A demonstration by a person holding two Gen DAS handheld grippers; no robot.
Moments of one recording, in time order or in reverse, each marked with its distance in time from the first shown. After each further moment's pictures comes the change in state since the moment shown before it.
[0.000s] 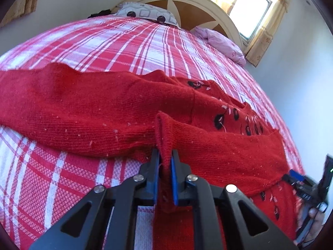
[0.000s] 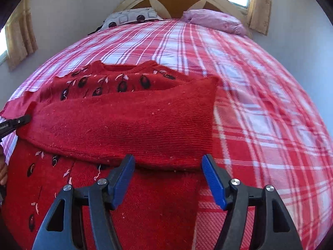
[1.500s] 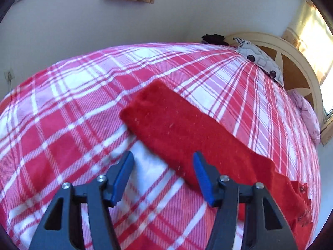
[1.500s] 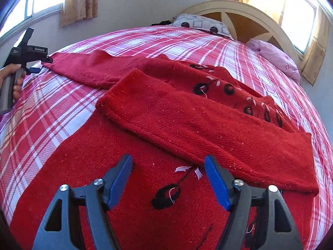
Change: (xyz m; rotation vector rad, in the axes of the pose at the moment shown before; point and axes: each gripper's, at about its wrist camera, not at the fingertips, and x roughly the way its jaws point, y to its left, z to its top) left arm -0.089 0.257 0.047 -0.484 -0.151 0.475; right arm -0.007 0.217 -0.018 -0.313 -0.057 0.203
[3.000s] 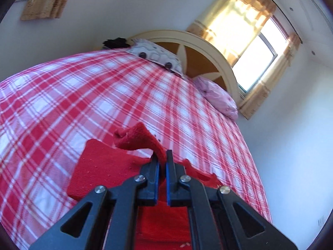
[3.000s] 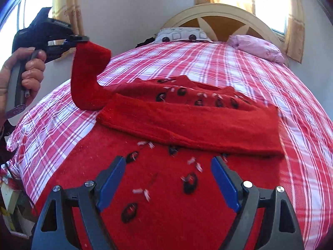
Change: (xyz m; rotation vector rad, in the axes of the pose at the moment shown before) left arm -0.128 -0.214 -0.054 0.211 0.000 -0.590; right arm -0.098 -0.083 -0.043 0.187 -0.097 0.071
